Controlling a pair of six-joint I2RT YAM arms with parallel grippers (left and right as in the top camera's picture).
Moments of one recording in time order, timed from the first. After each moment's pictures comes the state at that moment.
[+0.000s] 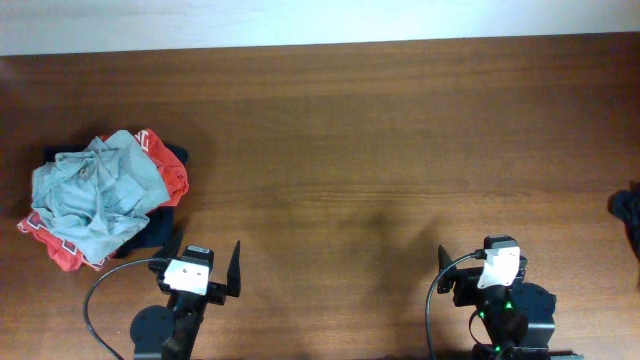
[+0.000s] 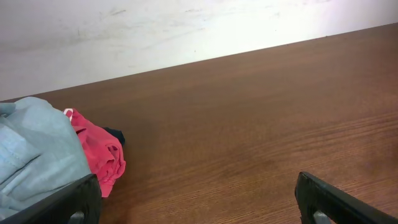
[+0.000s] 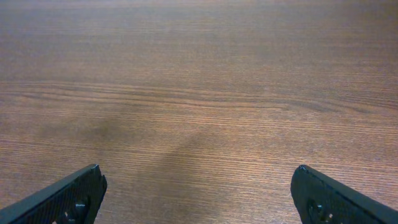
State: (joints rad) left arm -0.03 0.02 0.09 -0.26 0.17 0.13; right arm -0.08 0.01 0.16 -0.59 -0.17 -0.03
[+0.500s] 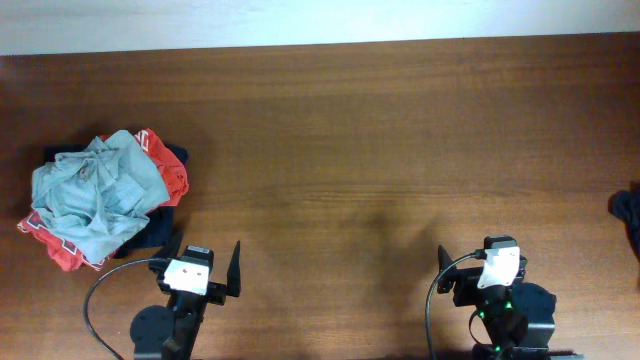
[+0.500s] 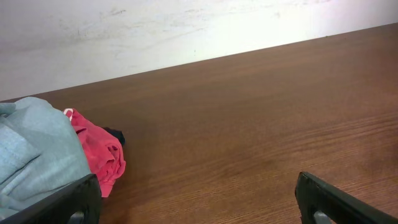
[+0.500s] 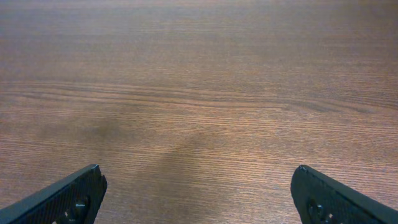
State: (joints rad) left arm -0.03 0.02 0.09 -0.26 0.17 0.13; right arm -0.08 0.01 0.16 -0.59 -0.17 -0.03
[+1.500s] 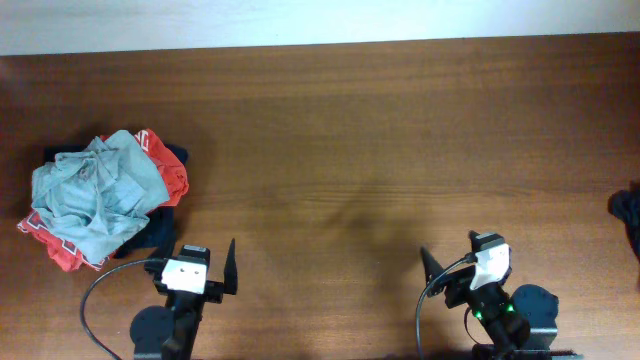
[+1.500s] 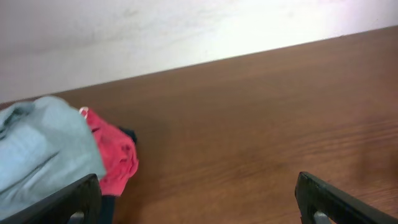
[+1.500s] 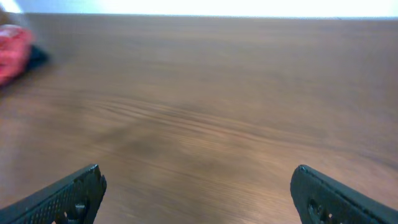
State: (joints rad) left arm -0.03 0.02 0.09 -0.25 0.13 0.14; right arm -0.06 0.01 0.16 -0.46 -0.43 -0.02
